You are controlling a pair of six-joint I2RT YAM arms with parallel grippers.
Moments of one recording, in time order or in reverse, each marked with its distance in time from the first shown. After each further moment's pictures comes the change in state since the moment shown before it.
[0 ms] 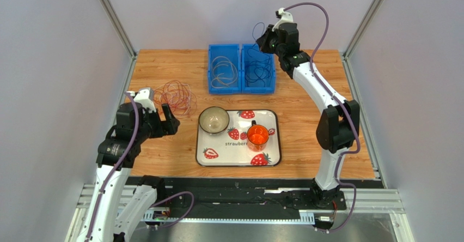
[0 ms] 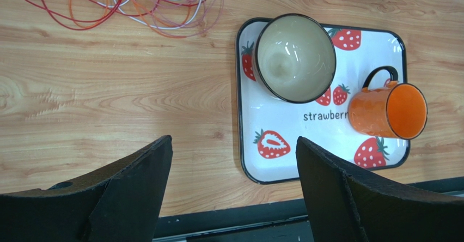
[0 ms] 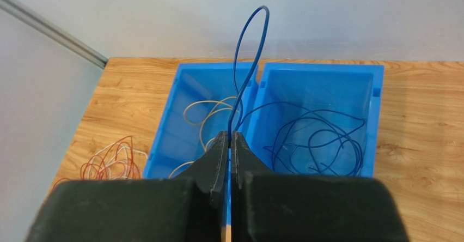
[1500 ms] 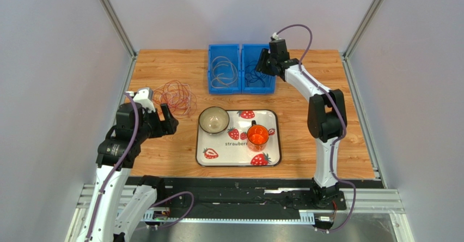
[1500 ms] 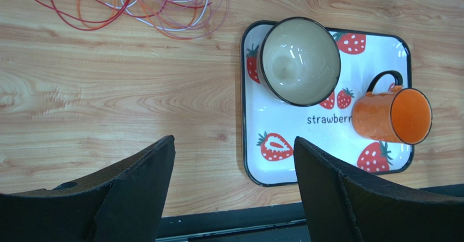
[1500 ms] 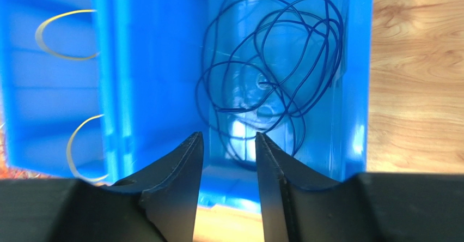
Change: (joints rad) left arm 0.000 0.000 0.000 0.001 -0.023 -0.003; right arm -0.022 0.228 0.005 -0.226 0.032 0.096
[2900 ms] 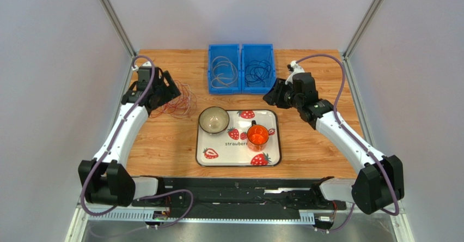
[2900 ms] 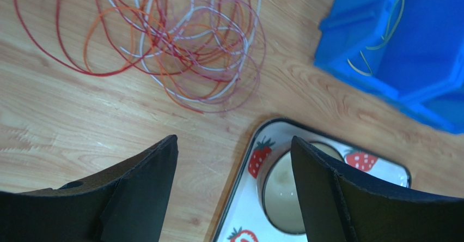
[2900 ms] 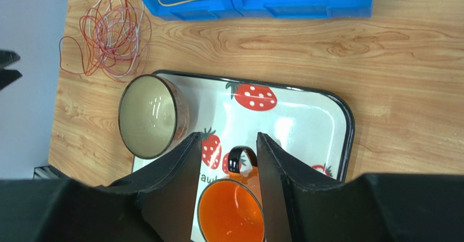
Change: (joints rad) left arm 0.050 0.573 0.148 0.287 -0.146 -0.247; right arm 0.072 -0.855 -0.781 0.055 -0.130 0.027
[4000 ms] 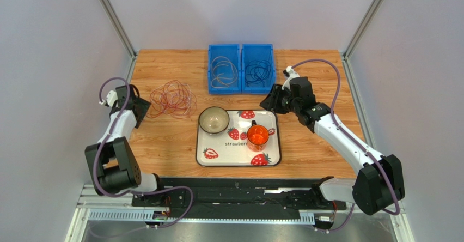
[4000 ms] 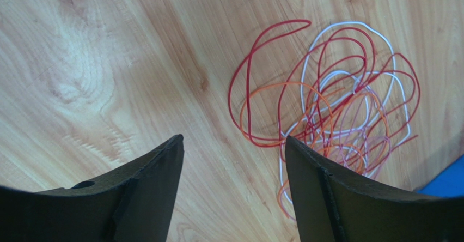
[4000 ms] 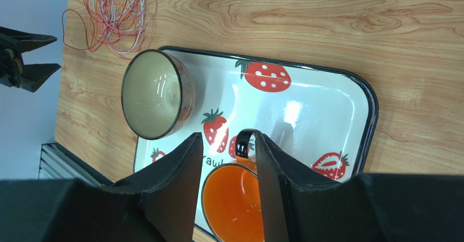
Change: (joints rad) left arm 0.399 0.117 -0.270 0.265 -0.124 -0.264; right arm 0.026 -0.014 -0.062 0.011 -0.053 0.011
